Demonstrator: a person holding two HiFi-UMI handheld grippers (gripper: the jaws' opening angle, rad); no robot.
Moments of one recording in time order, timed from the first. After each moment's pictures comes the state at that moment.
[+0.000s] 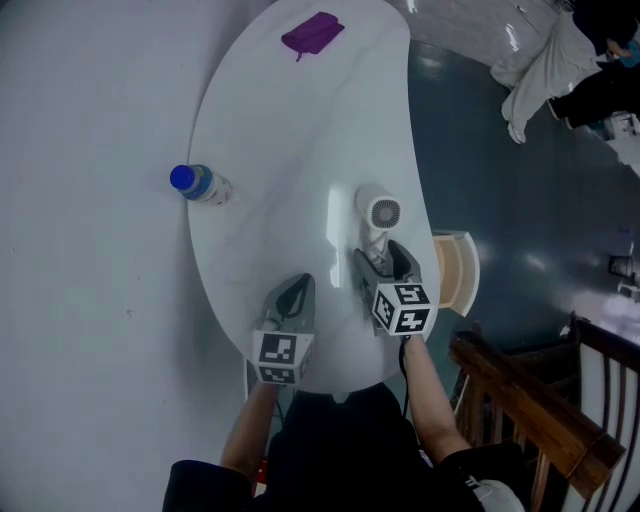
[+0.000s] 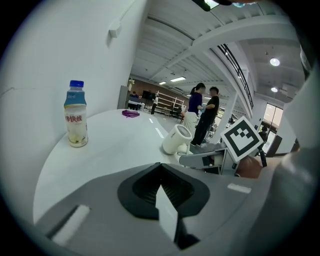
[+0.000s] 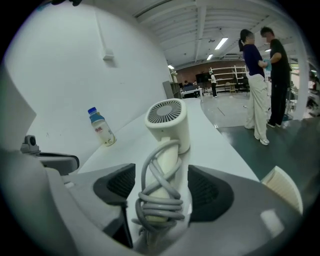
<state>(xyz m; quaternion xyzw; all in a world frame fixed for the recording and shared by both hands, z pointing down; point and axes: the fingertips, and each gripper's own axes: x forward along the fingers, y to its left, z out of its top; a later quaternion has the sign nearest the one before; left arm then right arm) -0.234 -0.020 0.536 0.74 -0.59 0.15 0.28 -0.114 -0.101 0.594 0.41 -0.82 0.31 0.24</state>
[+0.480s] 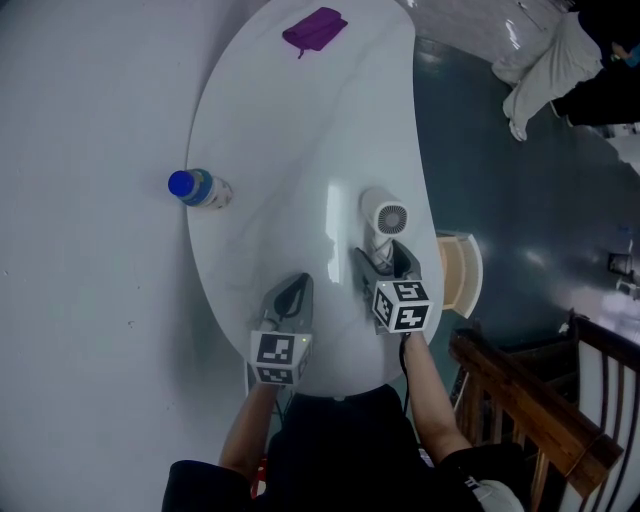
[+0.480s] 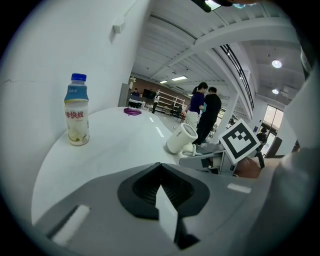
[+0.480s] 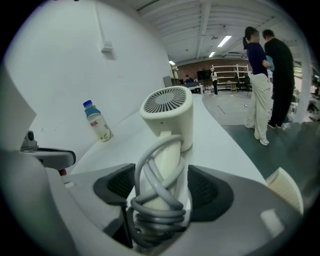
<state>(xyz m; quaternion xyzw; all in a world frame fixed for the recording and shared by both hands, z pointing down) -0.249 -0.030 0.549 0.74 -0.58 0.15 0.29 -0.124 -0.112 0.615 0.41 -0.82 0.30 0.27</state>
